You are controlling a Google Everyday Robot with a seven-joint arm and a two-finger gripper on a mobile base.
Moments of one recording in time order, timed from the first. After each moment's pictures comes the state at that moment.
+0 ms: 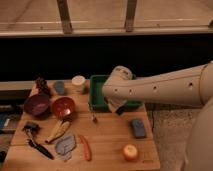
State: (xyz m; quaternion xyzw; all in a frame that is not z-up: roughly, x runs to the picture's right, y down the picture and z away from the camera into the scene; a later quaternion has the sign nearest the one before) arm 0.071 0.074 0.743 -0.15 0.11 0.40 0.90
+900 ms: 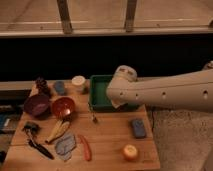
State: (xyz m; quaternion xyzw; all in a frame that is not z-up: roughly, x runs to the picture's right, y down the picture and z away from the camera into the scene) arm 0.078 0.066 0.742 -0.12 0.10 0.41 0.90
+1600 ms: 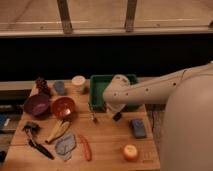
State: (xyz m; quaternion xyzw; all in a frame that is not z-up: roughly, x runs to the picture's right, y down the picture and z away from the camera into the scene) arm 0.052 0.140 0.814 -0.23 0.11 0.39 0.88
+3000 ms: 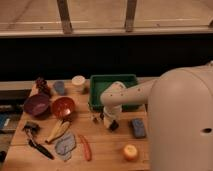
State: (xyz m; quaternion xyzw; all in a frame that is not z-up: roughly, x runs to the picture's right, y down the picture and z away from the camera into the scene) arm 0.034 0.198 0.835 -0.32 0.13 0.39 0.85
